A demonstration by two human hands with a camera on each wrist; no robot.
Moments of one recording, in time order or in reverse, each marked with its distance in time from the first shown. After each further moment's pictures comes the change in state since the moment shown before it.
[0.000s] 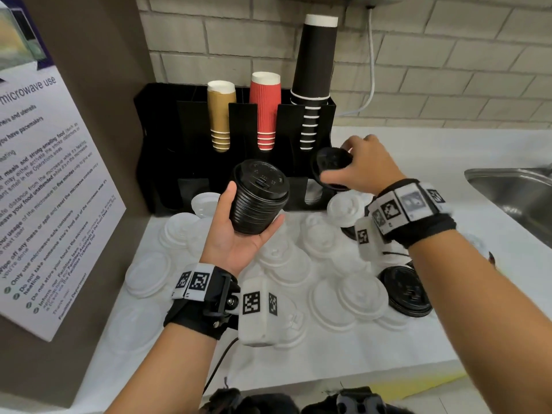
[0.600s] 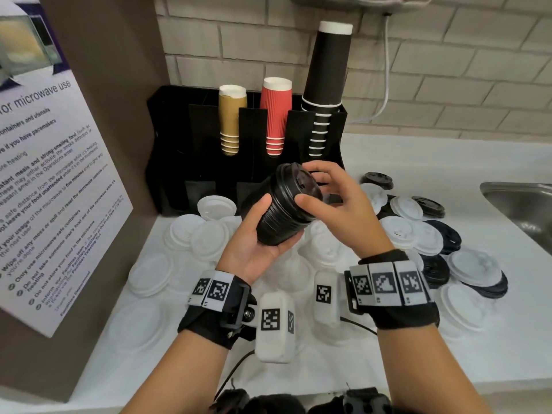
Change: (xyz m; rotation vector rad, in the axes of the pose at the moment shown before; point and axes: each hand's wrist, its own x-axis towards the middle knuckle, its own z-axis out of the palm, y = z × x) left_hand 0.007 -0.022 0.007 0.155 -0.073 0.020; right_hand -0.060 -0.025 0.033 0.808 -0.041 -0.280
